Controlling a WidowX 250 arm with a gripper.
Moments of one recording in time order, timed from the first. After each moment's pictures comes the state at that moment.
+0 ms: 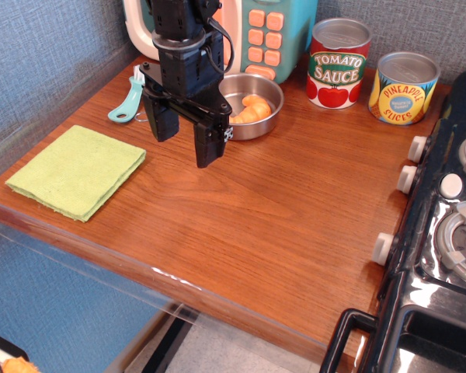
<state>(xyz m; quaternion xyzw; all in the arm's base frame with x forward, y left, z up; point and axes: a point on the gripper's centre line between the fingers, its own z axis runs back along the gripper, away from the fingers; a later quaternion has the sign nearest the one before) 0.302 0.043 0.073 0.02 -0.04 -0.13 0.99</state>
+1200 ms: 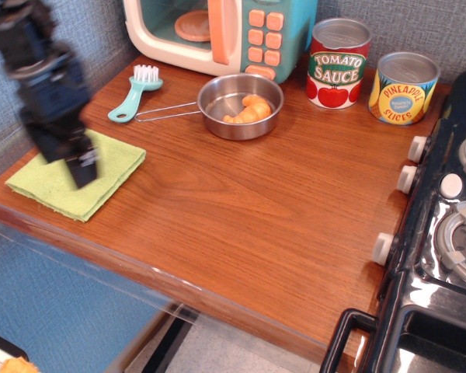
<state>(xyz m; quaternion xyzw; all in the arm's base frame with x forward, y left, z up) 0.233 0.148 0.052 0.00 -0.04 -0.14 0.99</state>
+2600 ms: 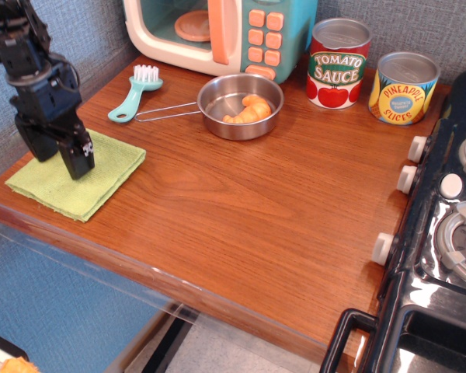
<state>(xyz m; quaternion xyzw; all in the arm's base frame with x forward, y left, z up) 0.272 0.184 0.016 0.00 -0.04 -0.07 1.00</state>
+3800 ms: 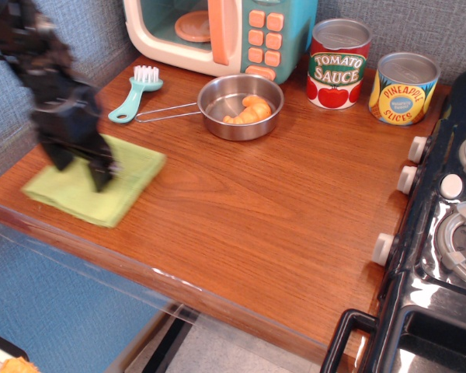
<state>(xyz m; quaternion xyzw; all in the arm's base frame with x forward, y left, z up) 0.276 0.108 0.000 0.01 -0.07 -0.09 0.99</state>
